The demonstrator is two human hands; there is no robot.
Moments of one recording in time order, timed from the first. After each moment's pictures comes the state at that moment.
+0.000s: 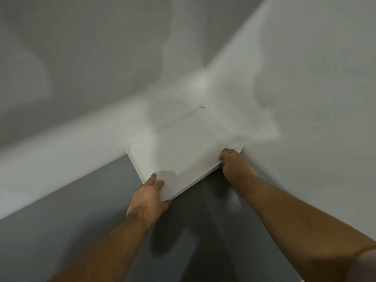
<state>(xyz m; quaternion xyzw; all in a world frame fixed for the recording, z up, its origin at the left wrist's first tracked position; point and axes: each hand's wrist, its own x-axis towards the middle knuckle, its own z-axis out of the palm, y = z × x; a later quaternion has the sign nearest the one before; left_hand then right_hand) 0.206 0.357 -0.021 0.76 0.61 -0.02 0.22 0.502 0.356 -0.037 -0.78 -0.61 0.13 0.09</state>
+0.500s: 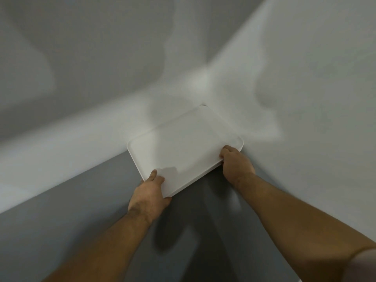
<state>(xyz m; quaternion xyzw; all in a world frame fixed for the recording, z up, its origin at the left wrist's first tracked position) 0.210 0.358 -0.018 0.76 0.62 -0.05 0.21 0.493 0.354 -0.038 -0.78 -0.61 0.10 0.10</state>
